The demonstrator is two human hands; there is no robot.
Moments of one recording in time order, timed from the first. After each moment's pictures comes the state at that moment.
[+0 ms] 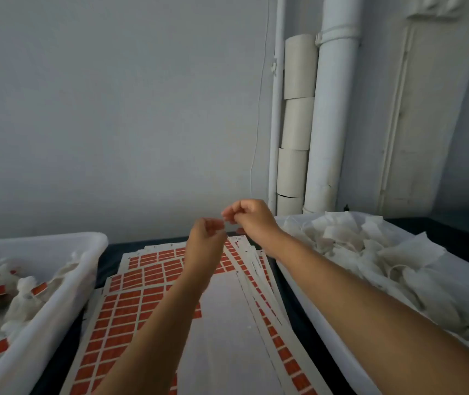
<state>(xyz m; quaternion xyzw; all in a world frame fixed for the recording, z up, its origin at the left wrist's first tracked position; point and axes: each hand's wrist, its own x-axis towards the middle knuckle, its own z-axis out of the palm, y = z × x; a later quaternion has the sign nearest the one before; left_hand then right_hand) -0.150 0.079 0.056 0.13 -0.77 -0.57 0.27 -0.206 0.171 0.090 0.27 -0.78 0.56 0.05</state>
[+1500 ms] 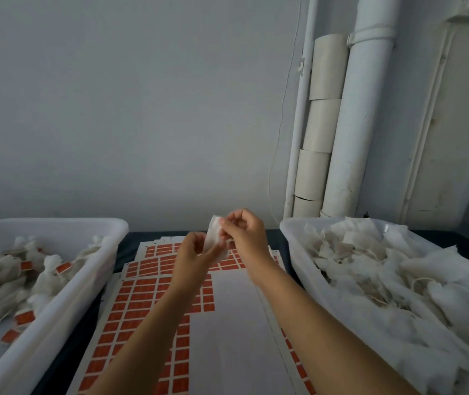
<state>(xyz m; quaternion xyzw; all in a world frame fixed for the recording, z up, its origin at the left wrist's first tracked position) -0.127 0.046 0.018 0.09 -0.73 -0.61 0.30 -0.181 0.137 0.054 0.26 -0.68 0.69 0.04</state>
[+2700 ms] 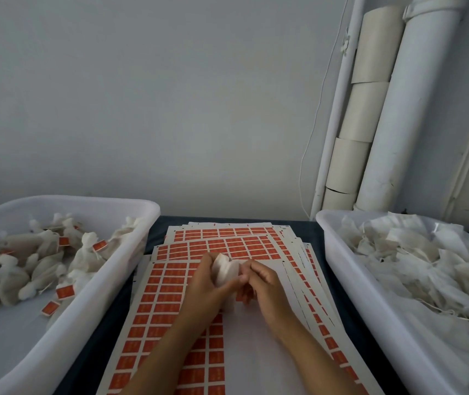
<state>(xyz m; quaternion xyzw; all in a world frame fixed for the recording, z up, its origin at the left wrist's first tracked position) -0.087 0.015 -0.046 0.09 -0.77 -0.56 0.28 -0.150 0.124 -0.046 0.31 -0.67 0.66 -0.09</state>
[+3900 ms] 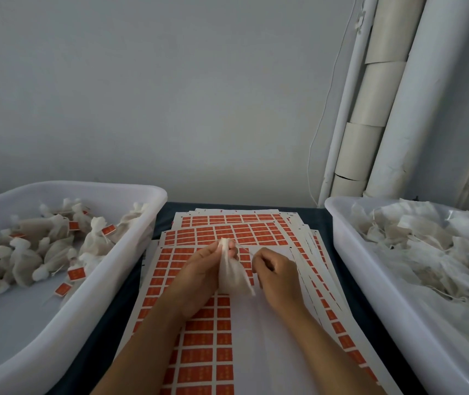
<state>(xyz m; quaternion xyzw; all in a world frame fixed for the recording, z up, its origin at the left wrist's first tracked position) -0.075 -0.009 -0.036 0.00 -0.58 -0.81 0.10 -0.157 0.127 -0.055 0.29 -0.79 0.53 0.09</state>
